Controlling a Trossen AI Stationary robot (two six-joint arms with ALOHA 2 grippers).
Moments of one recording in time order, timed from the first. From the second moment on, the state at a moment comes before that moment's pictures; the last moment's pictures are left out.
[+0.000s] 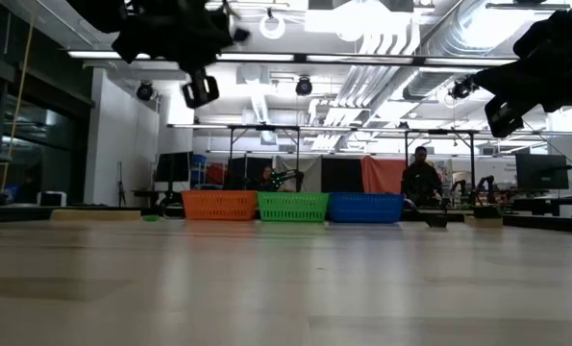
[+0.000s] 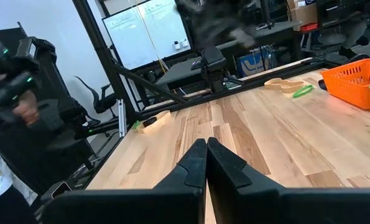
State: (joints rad) left arm 0.40 1.27 0.83 -0.03 0.75 -0.47; right arm 0.02 0.02 0.01 0.02 -0.08 0.31
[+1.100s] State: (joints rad) left arm 0.67 1.90 1.48 -0.76 -0.18 0.25; right arm 0.02 0.02 0.01 0.02 -0.07 0.31
